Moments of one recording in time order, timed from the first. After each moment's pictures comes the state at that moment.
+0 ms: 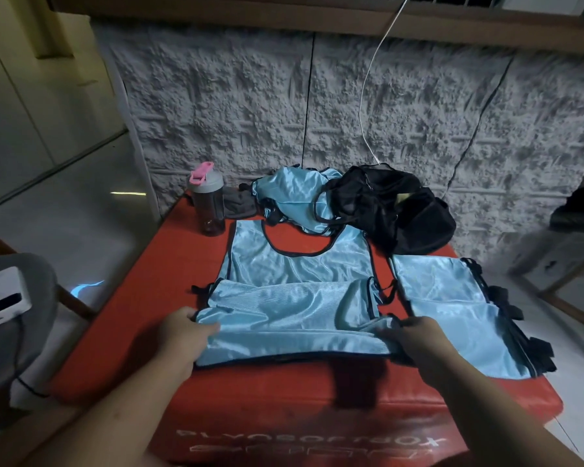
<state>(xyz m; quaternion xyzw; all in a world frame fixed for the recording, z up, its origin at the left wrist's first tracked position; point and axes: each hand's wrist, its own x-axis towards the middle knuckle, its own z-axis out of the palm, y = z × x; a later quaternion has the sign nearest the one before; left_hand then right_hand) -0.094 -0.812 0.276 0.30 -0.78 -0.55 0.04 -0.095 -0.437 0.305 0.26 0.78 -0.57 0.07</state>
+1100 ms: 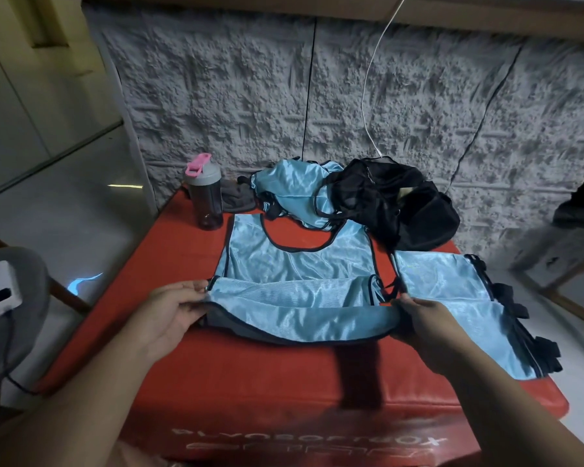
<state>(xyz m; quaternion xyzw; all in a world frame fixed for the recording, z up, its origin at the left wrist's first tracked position) -0.109 -0.834 0.314 0.19 -0.54 -0.82 -0.02 -0.114 -0.426 0.311 0.23 0.67 -0.71 0.06</state>
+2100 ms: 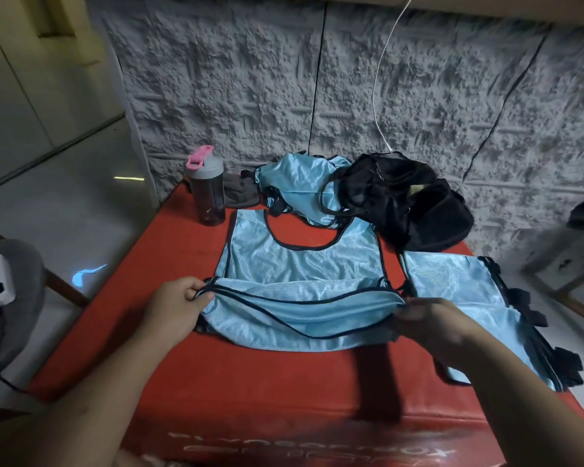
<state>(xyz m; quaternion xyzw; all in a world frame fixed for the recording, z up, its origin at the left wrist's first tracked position) -0.127 -0.835 0.288 0.11 -0.89 -0.43 0.09 -0.134 -0.416 0.316 0.14 0.66 -0.72 0.17</state>
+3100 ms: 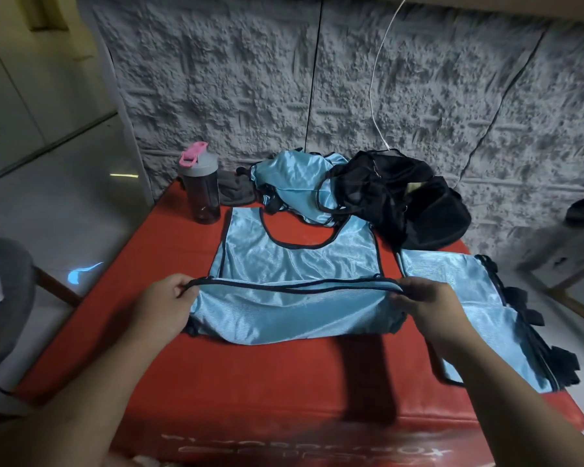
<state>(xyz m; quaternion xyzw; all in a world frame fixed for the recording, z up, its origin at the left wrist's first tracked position) -0.129 -0.836 0.289 0.14 -0.89 -0.43 0.11 -0.142 -0.416 0.313 0.02 0.85 -0.52 -0.04</state>
